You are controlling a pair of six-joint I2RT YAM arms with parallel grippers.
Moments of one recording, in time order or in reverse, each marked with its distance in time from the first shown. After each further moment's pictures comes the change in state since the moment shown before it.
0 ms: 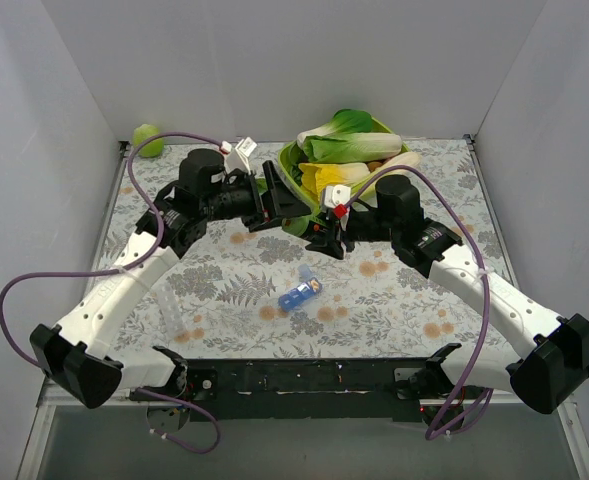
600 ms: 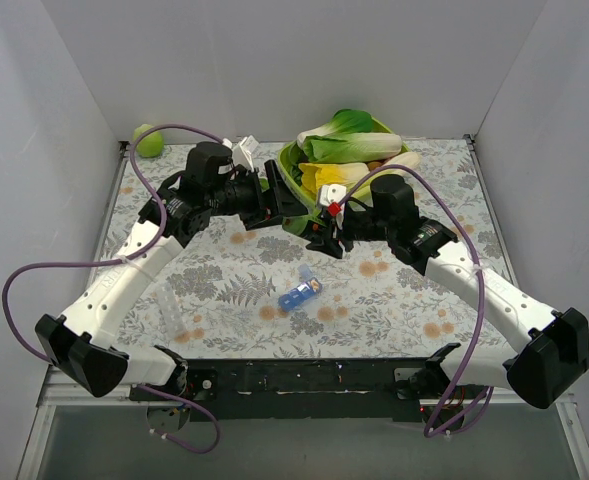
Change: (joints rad) left arm -0.044 0.089 0.124 -0.179 -0.100 0.067; right arm 0.000 0.031 0.010 -0.034 0.048 -0.004
